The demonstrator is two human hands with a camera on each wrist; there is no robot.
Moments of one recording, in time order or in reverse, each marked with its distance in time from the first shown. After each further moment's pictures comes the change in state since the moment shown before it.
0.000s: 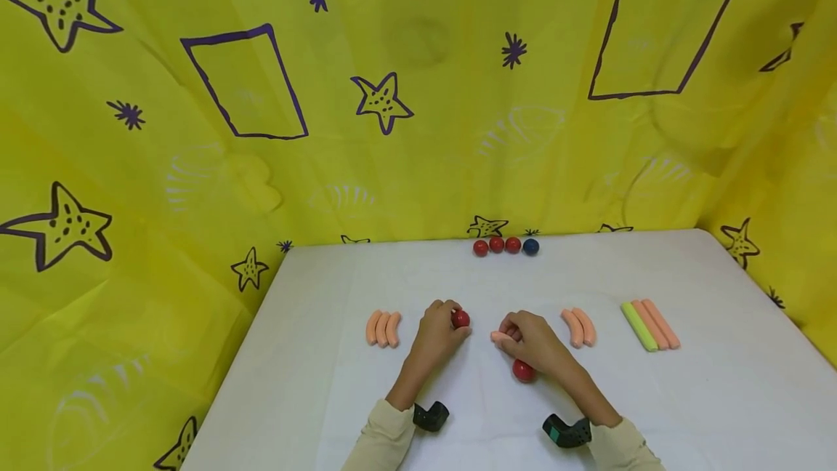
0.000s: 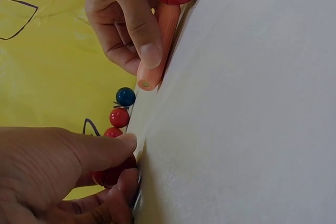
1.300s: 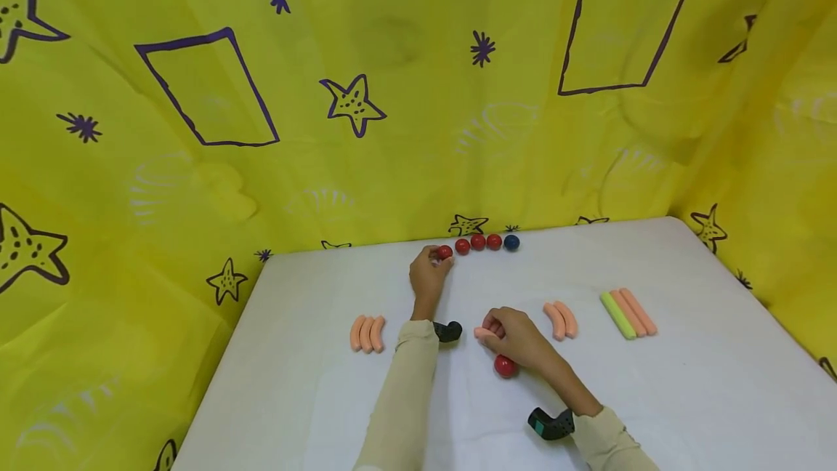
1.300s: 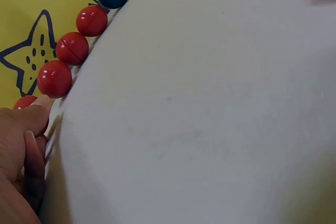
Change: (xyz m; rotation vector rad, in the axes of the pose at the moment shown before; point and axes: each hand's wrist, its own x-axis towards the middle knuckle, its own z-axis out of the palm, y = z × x) left_hand 0.130 -0.024 0.047 -0.321 0.379 -0.213; right_hand 0.002 0.007 -0.001 0.038 0.010 -0.071
